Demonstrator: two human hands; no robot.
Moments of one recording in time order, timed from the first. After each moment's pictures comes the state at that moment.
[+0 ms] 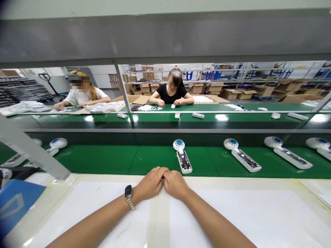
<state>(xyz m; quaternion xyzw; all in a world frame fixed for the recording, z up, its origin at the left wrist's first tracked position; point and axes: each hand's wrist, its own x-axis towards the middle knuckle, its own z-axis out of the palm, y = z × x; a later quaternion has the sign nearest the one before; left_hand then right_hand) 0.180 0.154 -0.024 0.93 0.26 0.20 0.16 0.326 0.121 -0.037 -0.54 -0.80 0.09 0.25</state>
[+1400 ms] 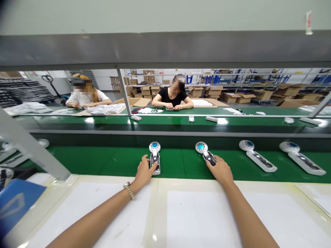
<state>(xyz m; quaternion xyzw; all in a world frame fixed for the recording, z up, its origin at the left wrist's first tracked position) 0.181 0.189 -0.029 0.70 0.57 0.33 0.28 0.507 0.126 -0.046 -0.79 -0.41 0.09 0.44</state>
